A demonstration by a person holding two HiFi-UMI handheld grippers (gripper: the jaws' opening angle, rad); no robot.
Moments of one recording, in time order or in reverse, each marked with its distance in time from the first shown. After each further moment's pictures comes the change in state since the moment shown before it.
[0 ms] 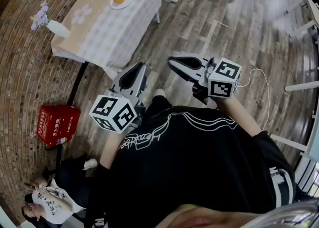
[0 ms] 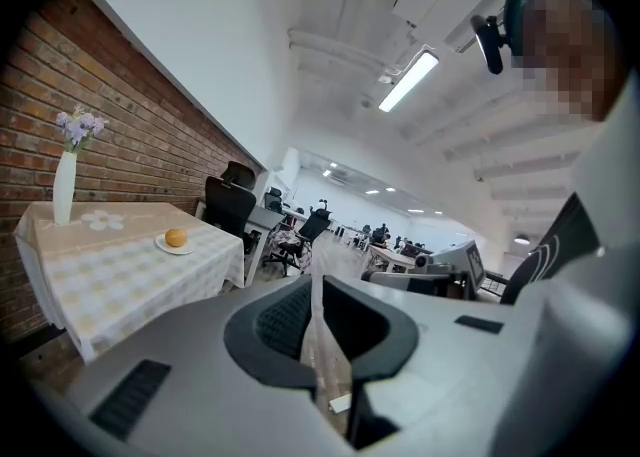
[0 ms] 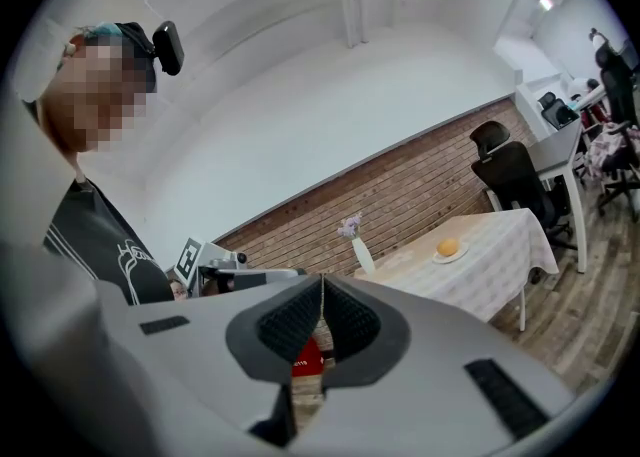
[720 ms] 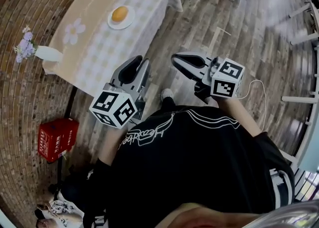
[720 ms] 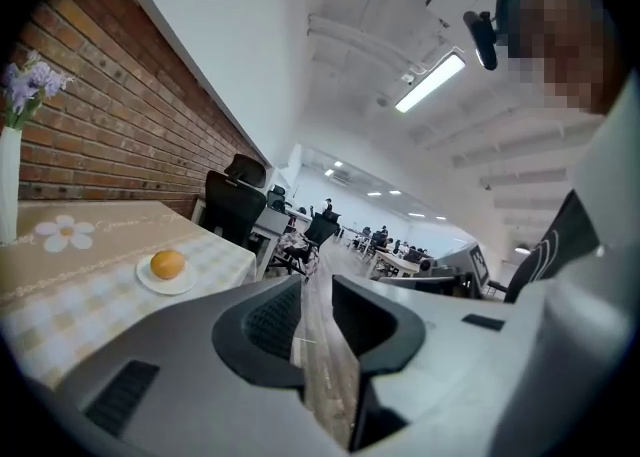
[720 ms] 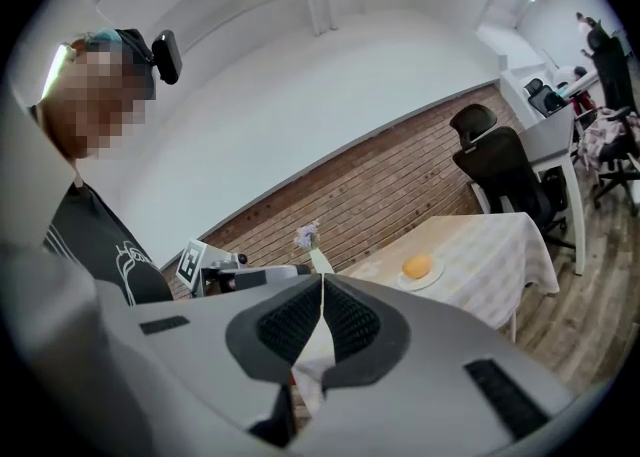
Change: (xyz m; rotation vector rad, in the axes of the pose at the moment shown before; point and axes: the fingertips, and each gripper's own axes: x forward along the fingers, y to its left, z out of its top) left arm 0.173 0.188 0.090 -0.040 0.012 -0.032; right arm 0.121 -0.218 0.081 0.071 0.029 -0.065
